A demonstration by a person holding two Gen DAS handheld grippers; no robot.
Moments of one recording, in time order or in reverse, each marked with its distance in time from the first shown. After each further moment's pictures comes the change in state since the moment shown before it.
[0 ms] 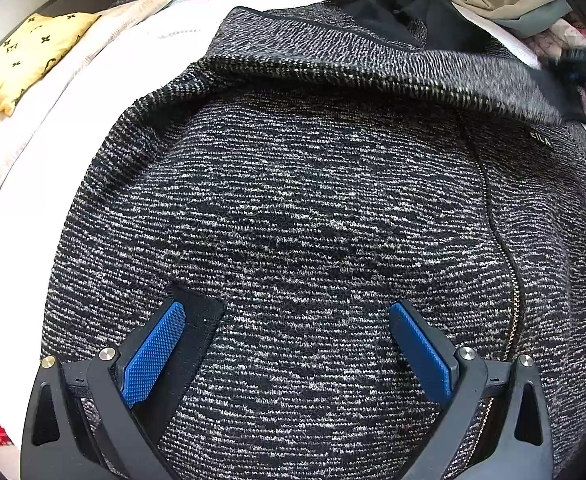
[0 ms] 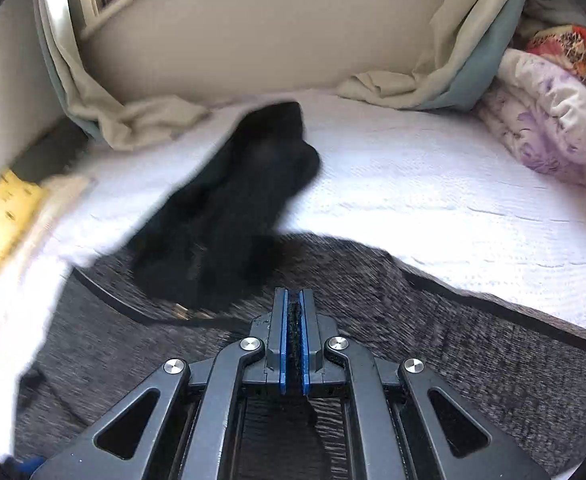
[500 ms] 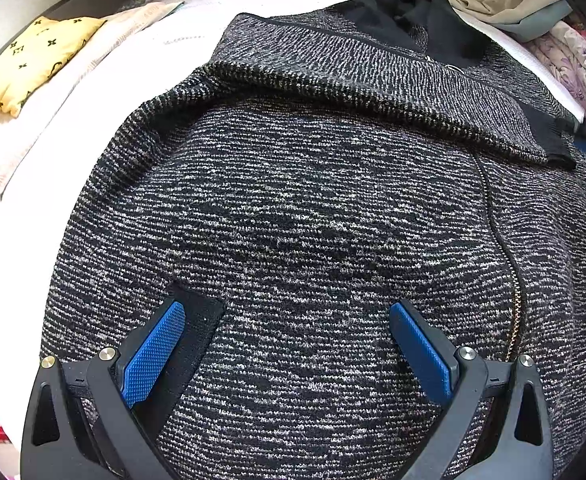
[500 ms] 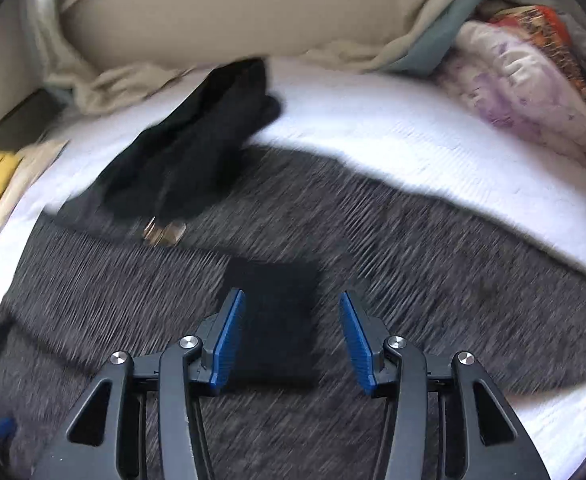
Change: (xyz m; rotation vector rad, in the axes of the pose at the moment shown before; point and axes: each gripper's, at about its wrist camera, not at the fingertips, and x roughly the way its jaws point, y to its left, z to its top) left arm -0.006 0.001 -0.010 -0.005 -0.030 0.013; right arm -0.033 -0.002 -0.073 0.011 0.094 -0.075
